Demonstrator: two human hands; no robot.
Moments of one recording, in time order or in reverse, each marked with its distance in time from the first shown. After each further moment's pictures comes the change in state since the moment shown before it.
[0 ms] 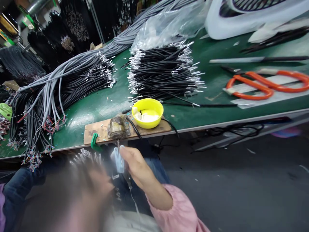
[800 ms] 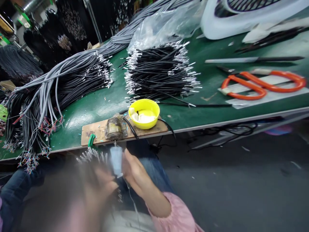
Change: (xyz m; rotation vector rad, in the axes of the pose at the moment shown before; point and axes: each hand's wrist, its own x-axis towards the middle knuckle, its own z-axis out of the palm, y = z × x) left_hand 0.006 0.001 0.013 -0.067 -0.086 0.026; right_hand -0.006 0.023 -0.009 0.276 0.088 0.198
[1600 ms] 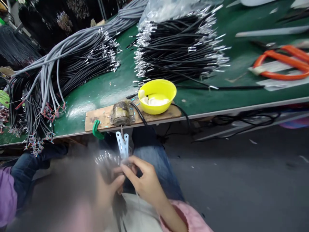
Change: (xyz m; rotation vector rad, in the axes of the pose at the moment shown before) left_hand -0.030 -0.015 -0.001 -0.146 0.074 -0.433; right_hand -0.035 0.025 -0.031 -0.995 0.025 -0.530
